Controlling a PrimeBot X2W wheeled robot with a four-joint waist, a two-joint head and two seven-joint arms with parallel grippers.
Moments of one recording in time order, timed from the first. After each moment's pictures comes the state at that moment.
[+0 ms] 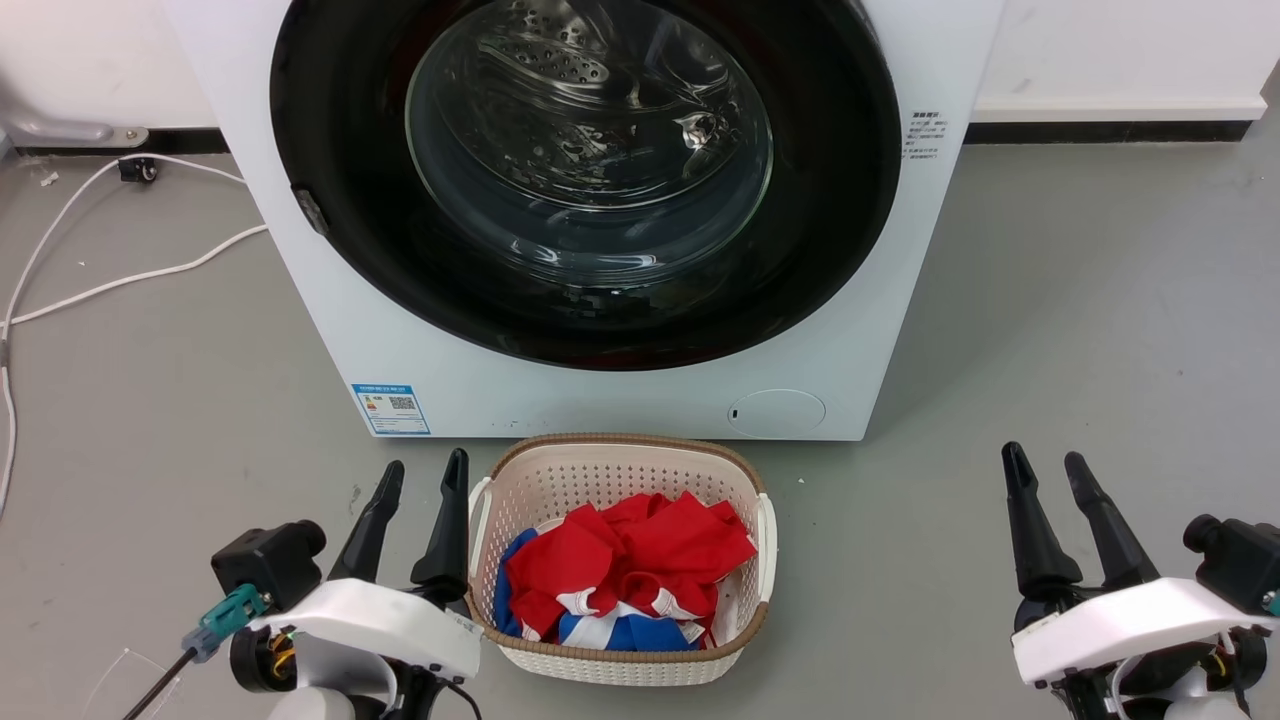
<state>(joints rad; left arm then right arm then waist) -0.09 0.12 -0.13 0.15 -0.59 -0.07 -0.12 -0.02 -0.05 -0.02 0.04 0.49 0.13 -0.04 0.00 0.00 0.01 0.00</state>
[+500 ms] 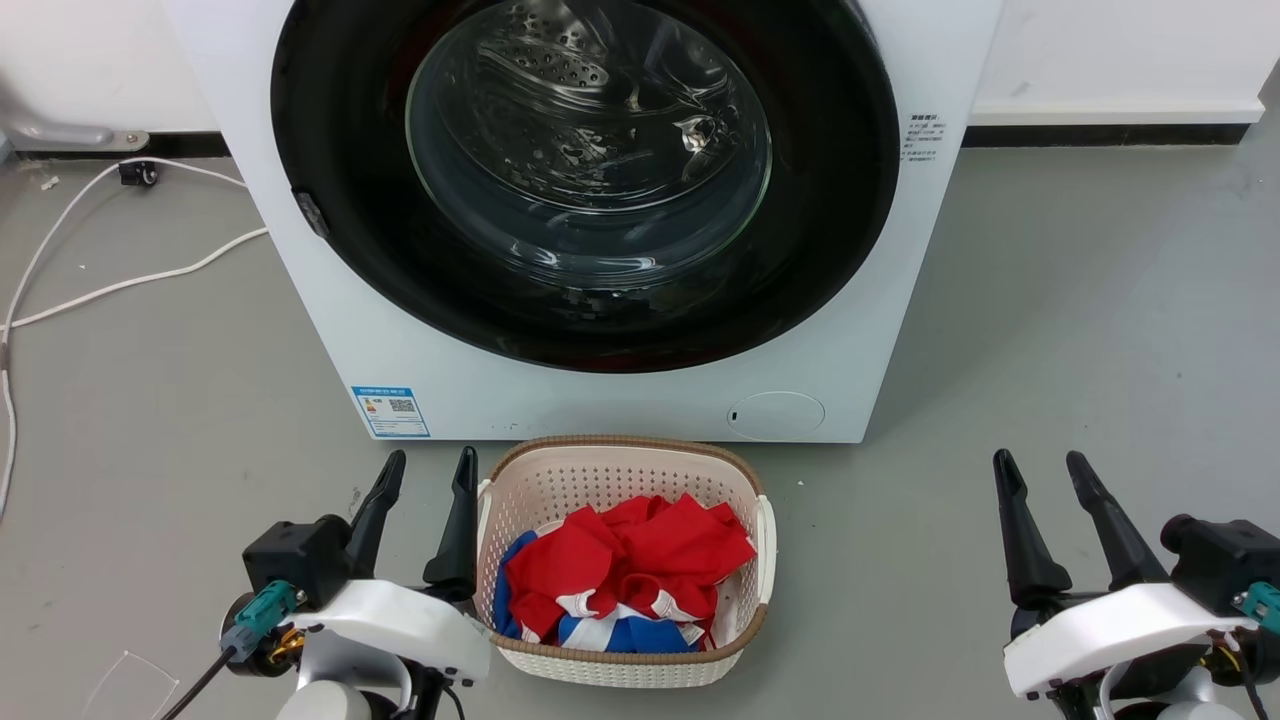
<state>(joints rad) -0.11 0.15 -0.17 0.17 -0.44 -0.04 -0.16 0.00 -0.05 -0.02 0.01 0.31 0.13 -0.03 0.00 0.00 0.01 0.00</state>
